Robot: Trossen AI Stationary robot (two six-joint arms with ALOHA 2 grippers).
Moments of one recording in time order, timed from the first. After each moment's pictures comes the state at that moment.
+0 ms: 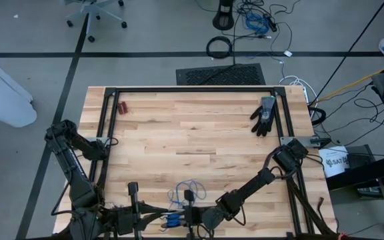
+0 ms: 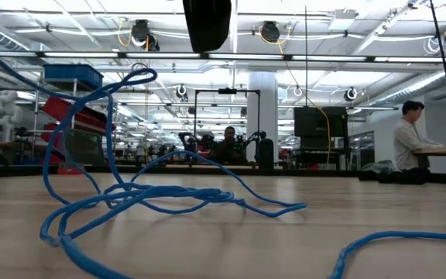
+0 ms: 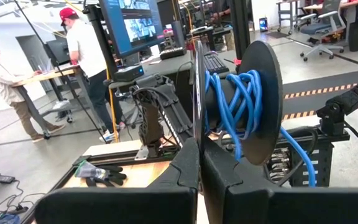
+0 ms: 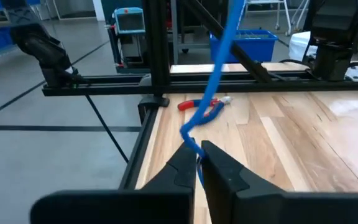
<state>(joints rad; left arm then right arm) -0.97 1.62 1.49 0.09 -1.11 0.17 0.62 2.26 1.47 0.61 0.53 0.20</state>
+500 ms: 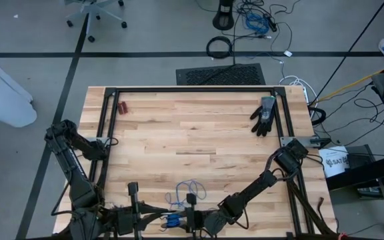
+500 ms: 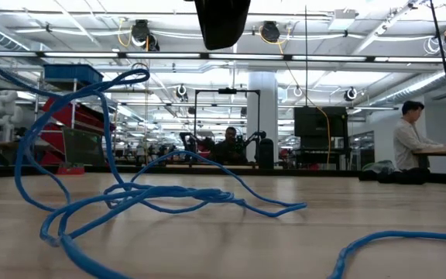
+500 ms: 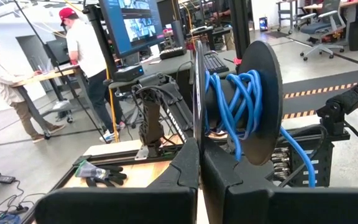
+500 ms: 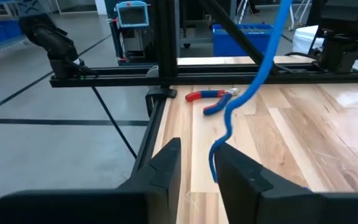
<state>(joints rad) -0.98 1.62 1.49 0.09 -1.11 0.17 0.64 2.26 1.47 0.58 0.55 0.22</state>
